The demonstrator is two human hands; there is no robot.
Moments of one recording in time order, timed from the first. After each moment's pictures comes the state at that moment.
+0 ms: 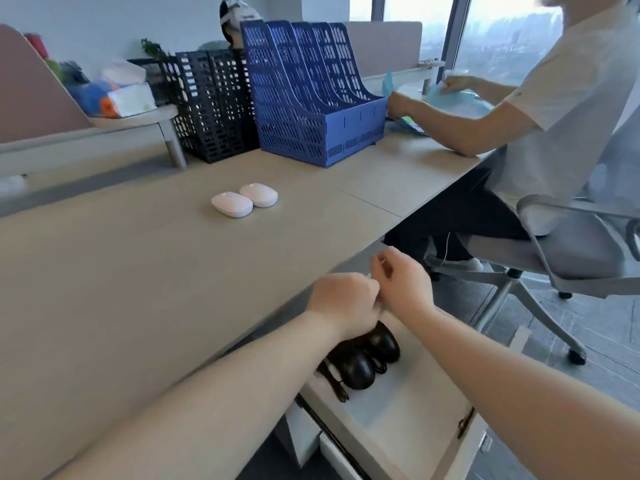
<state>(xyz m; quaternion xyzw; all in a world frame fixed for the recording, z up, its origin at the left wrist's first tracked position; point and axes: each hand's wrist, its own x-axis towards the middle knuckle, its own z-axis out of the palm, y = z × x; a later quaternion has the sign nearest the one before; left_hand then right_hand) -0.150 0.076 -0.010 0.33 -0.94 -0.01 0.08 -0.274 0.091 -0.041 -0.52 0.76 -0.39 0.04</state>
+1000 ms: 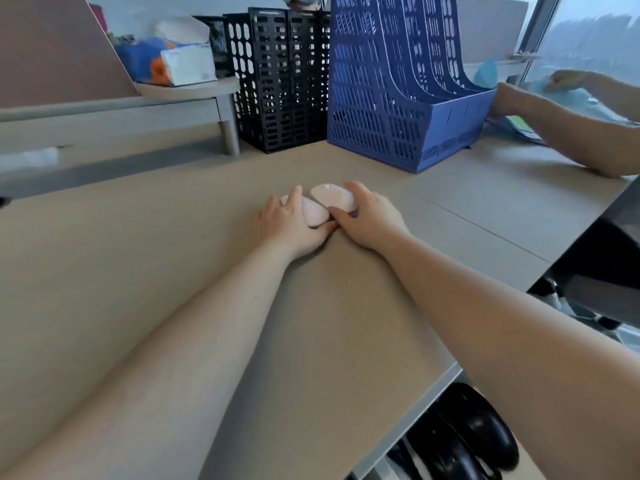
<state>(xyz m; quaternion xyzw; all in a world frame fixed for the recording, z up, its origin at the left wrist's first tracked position) -0.041 -0.204 -0.032 0.62 -0.74 -0.14 0.23 -0.189 -0.169 -0.018 -0.65 0.71 -0.27 0.05</state>
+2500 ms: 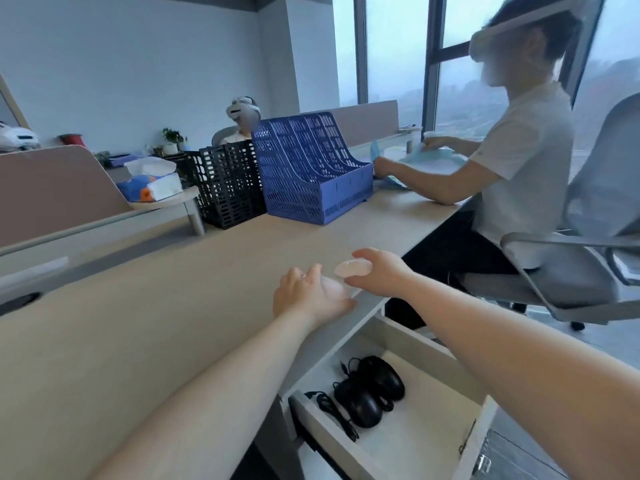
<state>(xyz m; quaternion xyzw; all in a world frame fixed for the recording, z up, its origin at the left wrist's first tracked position) -0.125 0.063 0.056 0.57 -0.80 -0.13 0.12 -0.280 0.084 0.060 -0.56 0.76 -0.27 0.17</state>
